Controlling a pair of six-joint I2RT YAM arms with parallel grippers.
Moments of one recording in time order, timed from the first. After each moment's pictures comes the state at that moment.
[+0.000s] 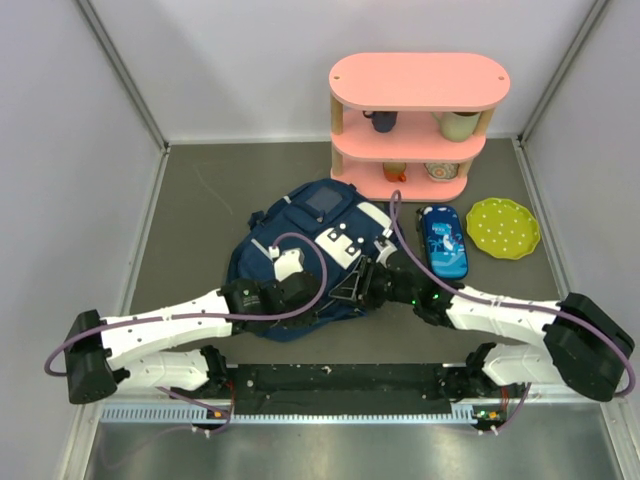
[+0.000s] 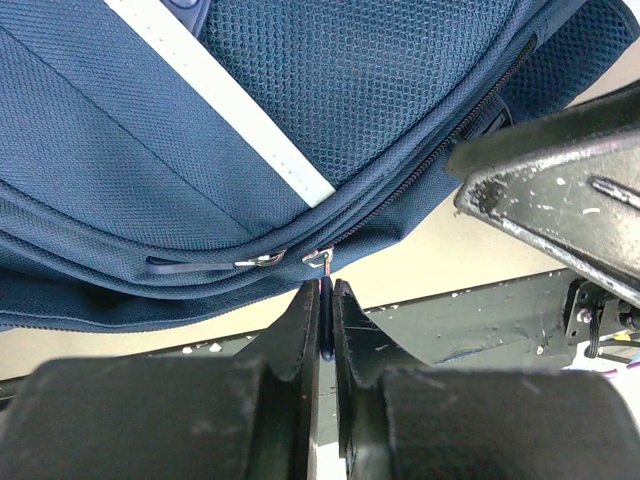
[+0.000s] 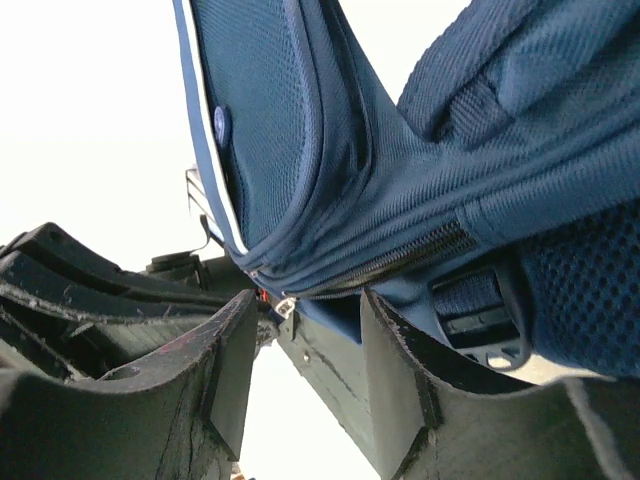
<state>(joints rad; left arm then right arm) -1.15 1.10 0.83 -0.73 -0.31 -1.17 0.89 1.21 0.50 0.23 -0.21 1.16</state>
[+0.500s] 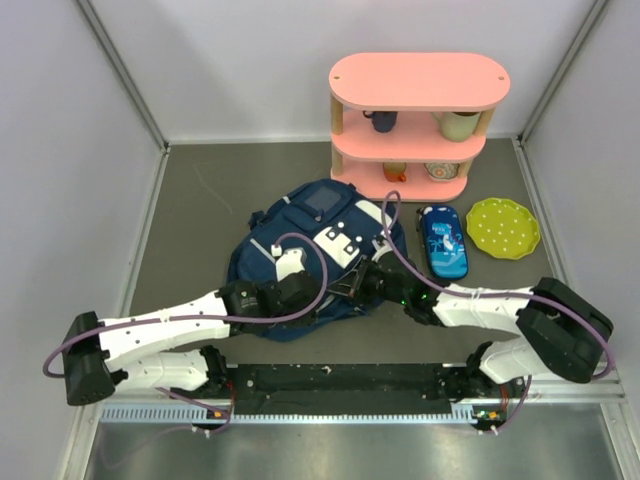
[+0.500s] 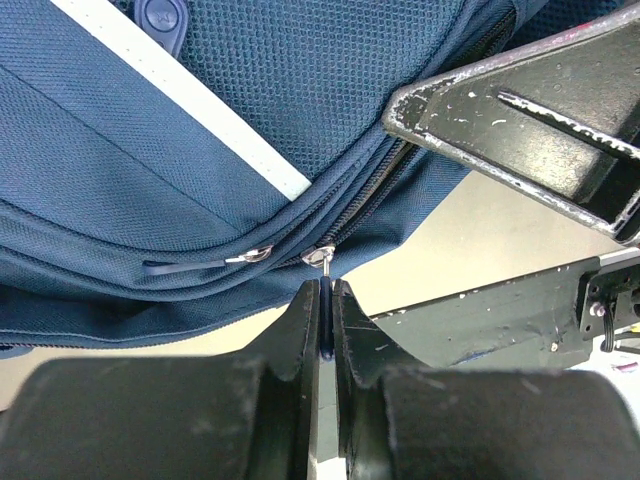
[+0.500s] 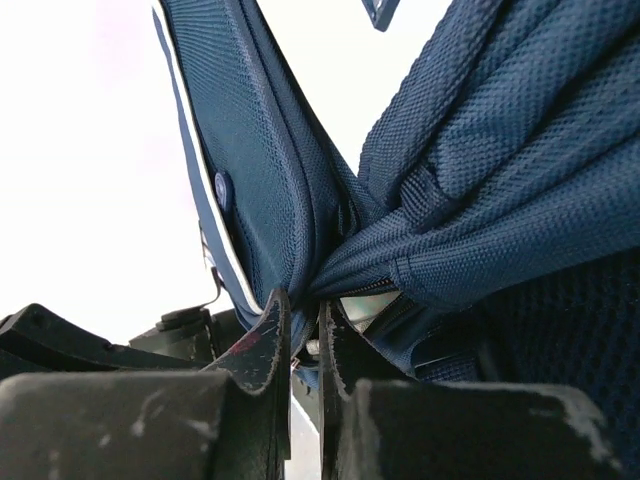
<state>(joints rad) -1.15 1.09 0.80 -0.69 -0.31 -1.10 0.90 1.36 0.50 0.41 -0.12 1.24</state>
